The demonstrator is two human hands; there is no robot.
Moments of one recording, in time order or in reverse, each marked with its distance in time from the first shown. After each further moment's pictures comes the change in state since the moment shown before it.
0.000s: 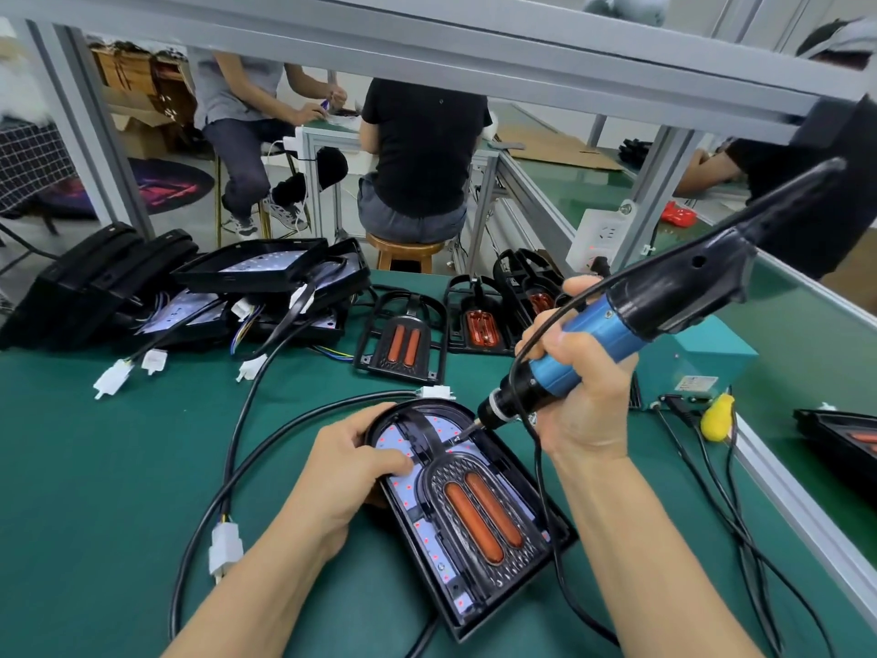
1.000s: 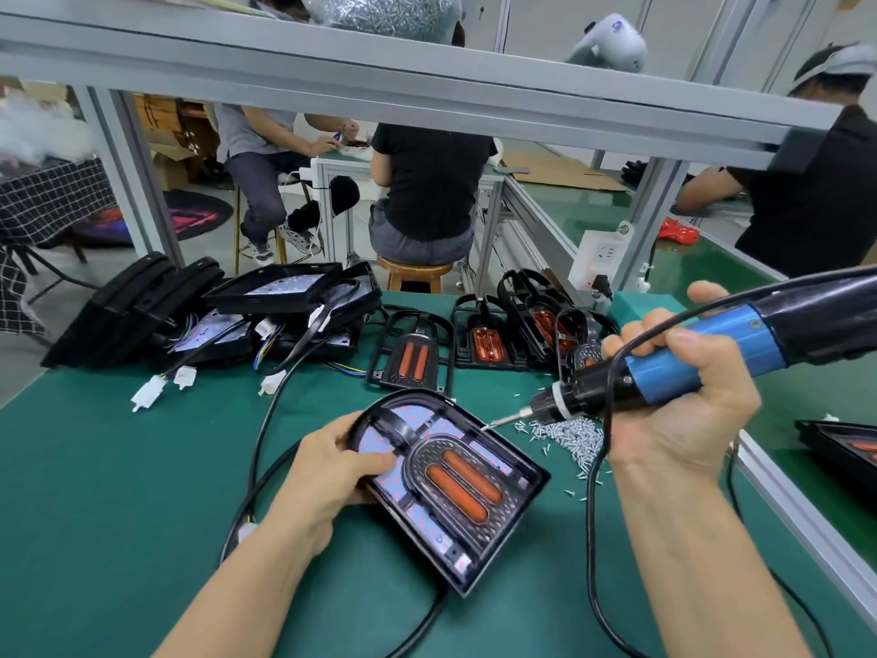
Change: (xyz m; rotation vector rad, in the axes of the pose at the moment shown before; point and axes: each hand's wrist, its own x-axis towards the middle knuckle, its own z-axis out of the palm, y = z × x) left_hand -0.005 0.010 -0.016 0.025 0.179 -0.124; right_hand -0.008 -0.058 -0.003 0.327 0.205 -0.073
